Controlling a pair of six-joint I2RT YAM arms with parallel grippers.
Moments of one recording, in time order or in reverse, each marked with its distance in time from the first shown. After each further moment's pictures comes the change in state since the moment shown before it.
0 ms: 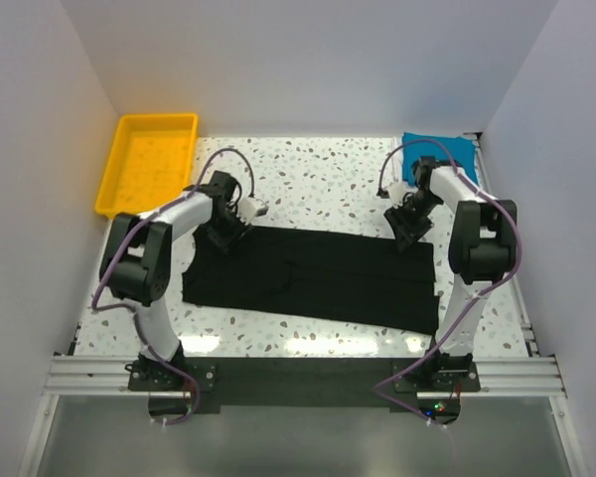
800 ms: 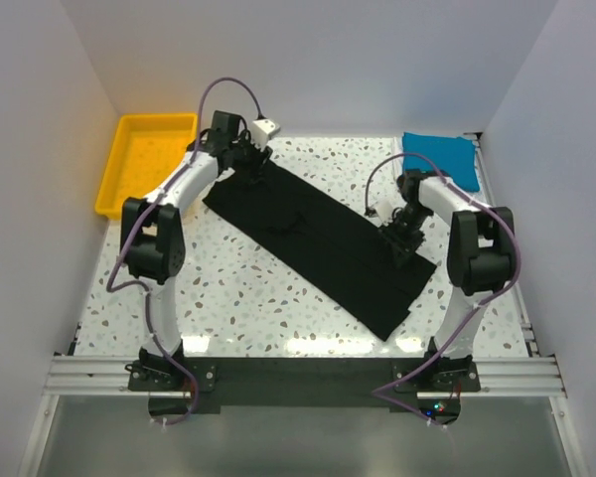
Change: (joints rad) left arm 0.012 0.279 0.649 0.195 0.181 -0.109; right arm 0.079 -0.111 -0.143 -0.037 0.044 -0.063
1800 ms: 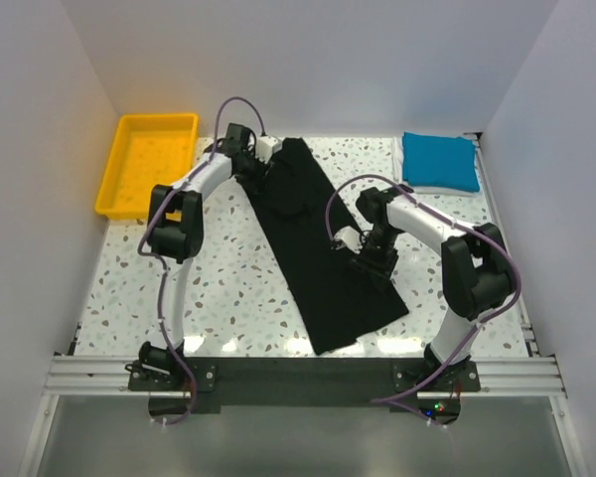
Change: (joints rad) left arm 0.016 0.228 0.078 -0.092 -0.060 -0.077; right arm 0.332 -0.122 -0.127 -0.094 -0.037 -0.018
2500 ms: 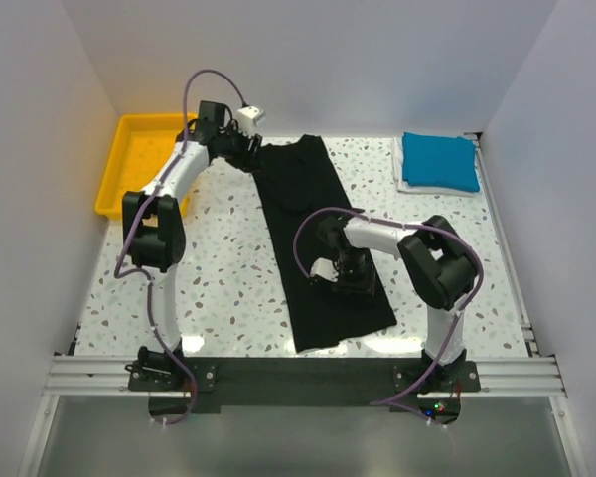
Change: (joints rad) left arm 0.049 -0.085 0.111 0.024 0.206 -0.029; right arm 0.222 0.141 -0.039 0.109 0.192 -0.017
